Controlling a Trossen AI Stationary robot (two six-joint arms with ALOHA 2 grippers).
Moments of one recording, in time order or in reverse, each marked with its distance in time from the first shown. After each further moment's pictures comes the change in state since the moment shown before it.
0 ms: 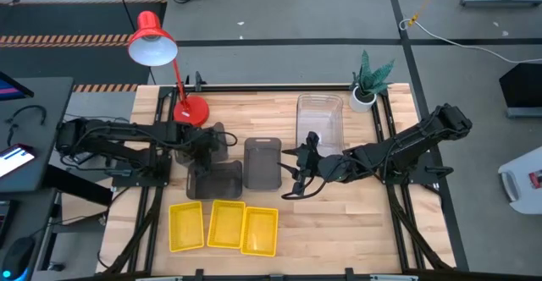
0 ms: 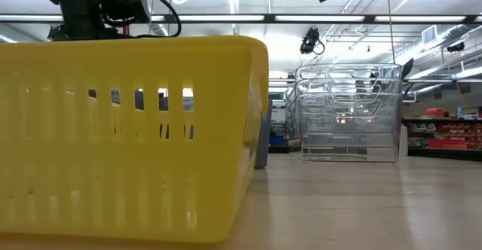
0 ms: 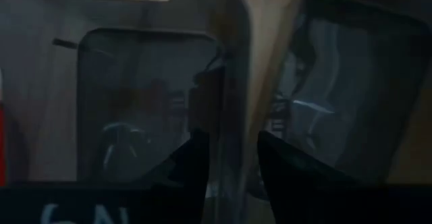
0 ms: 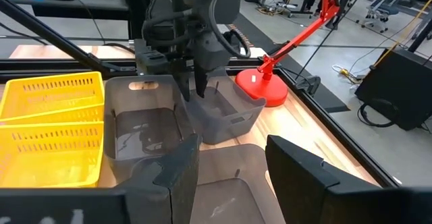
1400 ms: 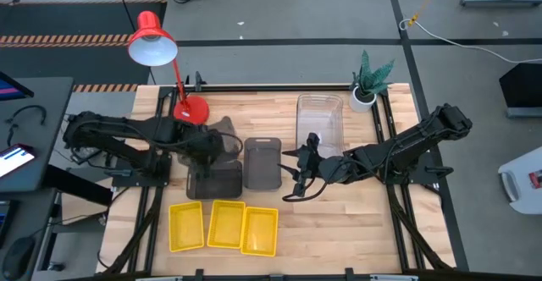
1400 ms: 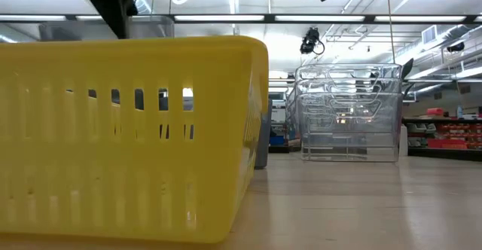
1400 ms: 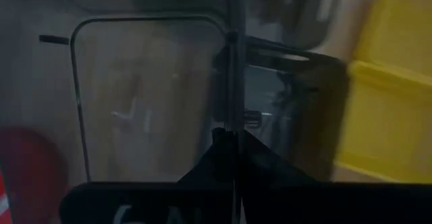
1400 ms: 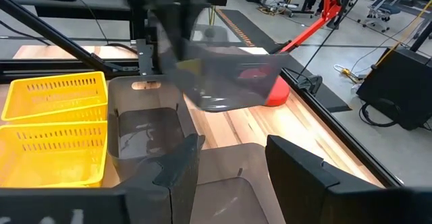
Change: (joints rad) left arm -0.235 0.101 0.491 -0.320 -0.061 -0.149; right arm 0.011 -0.001 0.000 -0.004 0.006 0.008
